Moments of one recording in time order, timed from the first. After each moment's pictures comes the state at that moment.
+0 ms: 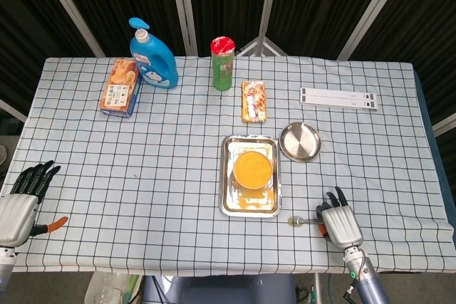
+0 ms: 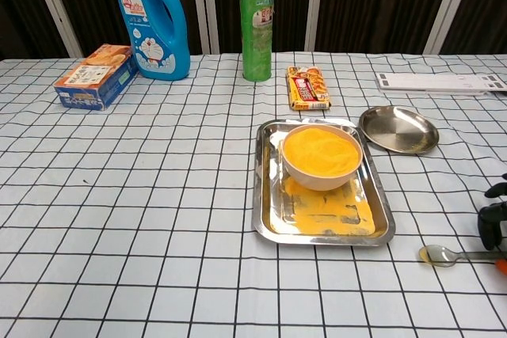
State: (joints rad) left arm -0.10 -1.13 0.01 -1.62 1.58 1.48 -0.02; right arm 0.19 -1.55 -0.01 -1.42 -1.45 1.23 -0.45
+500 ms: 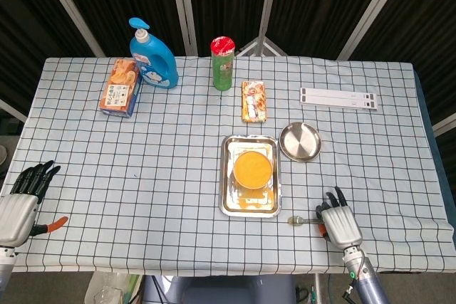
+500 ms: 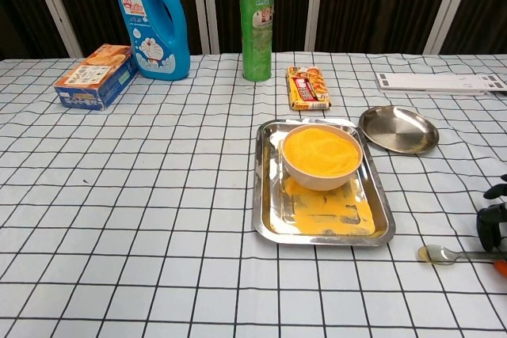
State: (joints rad) left arm -0.10 -1.13 0.01 -1.62 1.58 1.48 -0.02; right arm 0.19 -1.55 -0.01 -1.40 -1.45 1.23 -0.45
